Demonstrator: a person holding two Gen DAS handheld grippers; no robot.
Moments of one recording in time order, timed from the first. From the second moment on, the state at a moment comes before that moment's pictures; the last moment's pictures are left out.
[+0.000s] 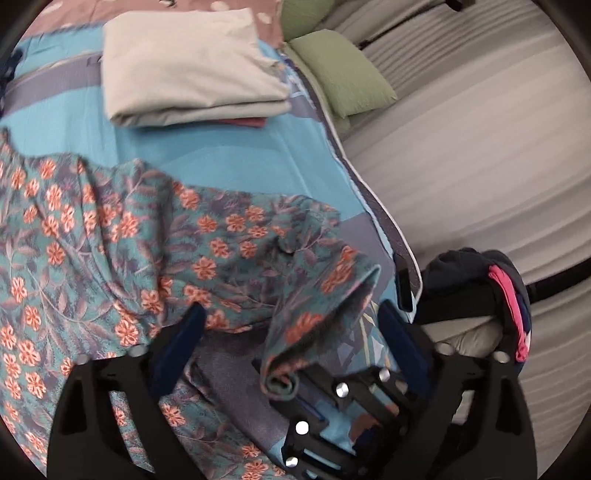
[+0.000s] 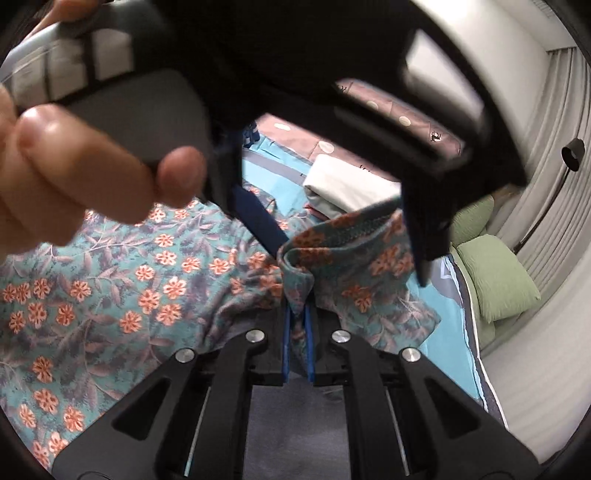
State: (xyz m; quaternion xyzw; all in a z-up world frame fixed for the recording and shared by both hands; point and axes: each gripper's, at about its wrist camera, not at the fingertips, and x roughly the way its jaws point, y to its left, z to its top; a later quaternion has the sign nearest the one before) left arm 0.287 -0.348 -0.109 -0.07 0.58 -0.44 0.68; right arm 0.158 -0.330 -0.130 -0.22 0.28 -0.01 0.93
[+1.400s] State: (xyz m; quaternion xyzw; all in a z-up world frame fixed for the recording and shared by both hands) left arm 0.260 -0.215 0.025 -0.10 0.39 -0.42 0.81; right arm 0.146 -0.218 -0.046 -0.26 0.14 -0.02 0.96
